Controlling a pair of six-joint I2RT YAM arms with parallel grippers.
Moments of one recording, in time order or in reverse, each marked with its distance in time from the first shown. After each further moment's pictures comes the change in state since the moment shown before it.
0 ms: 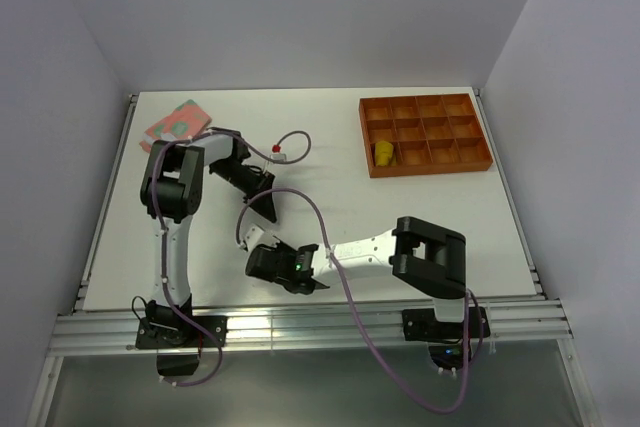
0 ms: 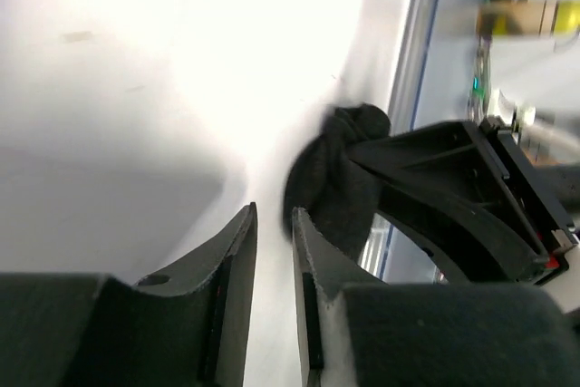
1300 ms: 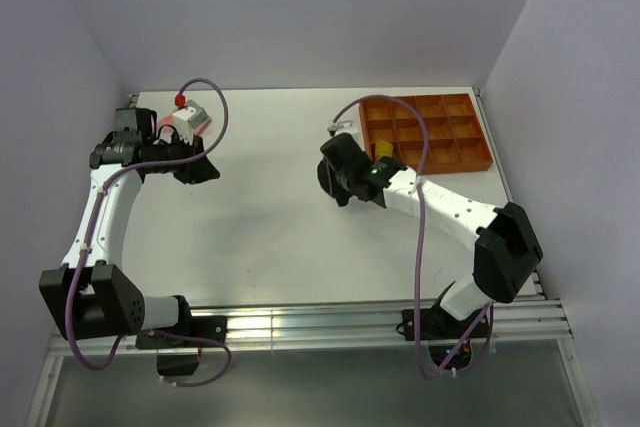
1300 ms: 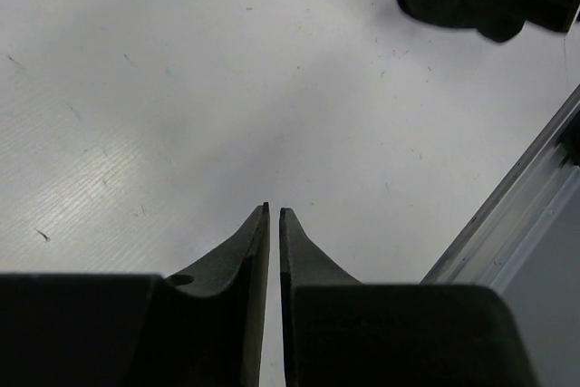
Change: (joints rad) left arm 0.327 -0.941 -0.322 0.420 -0.259 -0.476; right arm -0.570 -0.345 0.040 -0.198 -0.245 0.243
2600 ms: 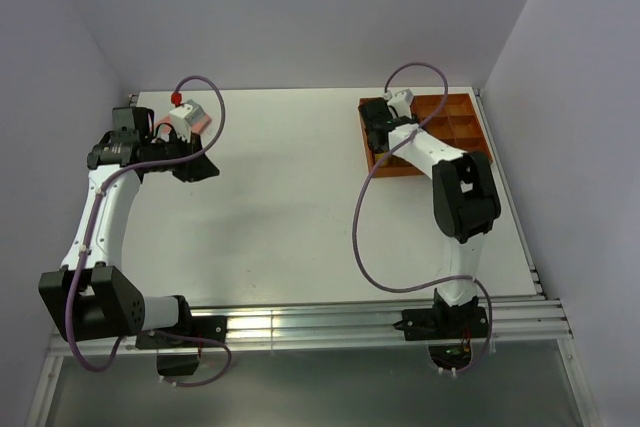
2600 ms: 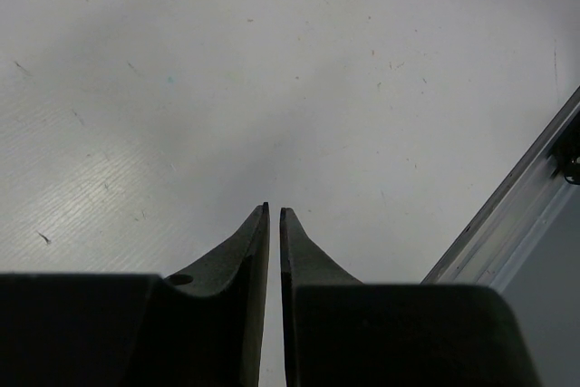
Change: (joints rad) left arm 0.011 -0.016 0.001 0.014 0.008 -0.029; right arm -0.441 0.408 0.290 -0.092 0.697 -0.271
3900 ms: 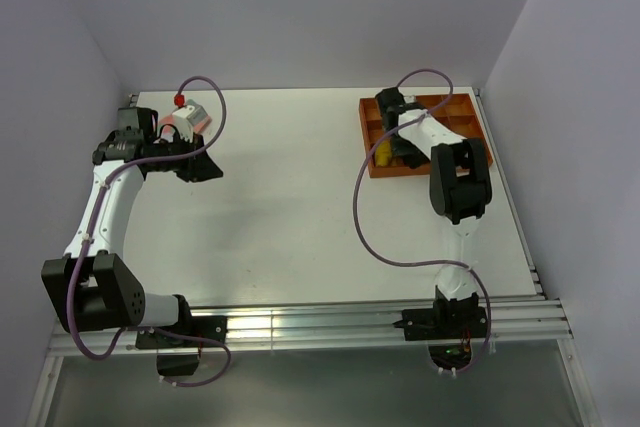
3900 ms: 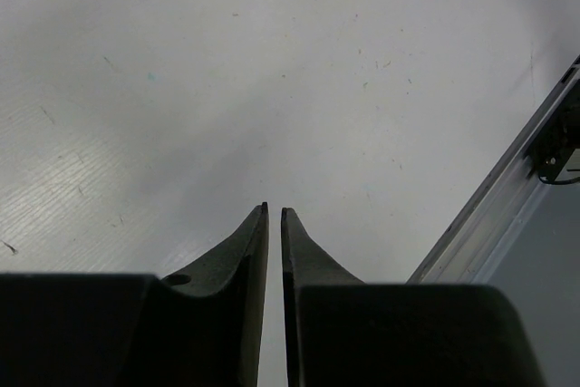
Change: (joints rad) left arm 0.000 0.047 -0.015 0.019 0.040 -0.023; right arm -0.121 0.203 0.218 -0.147 -0.463 0.029
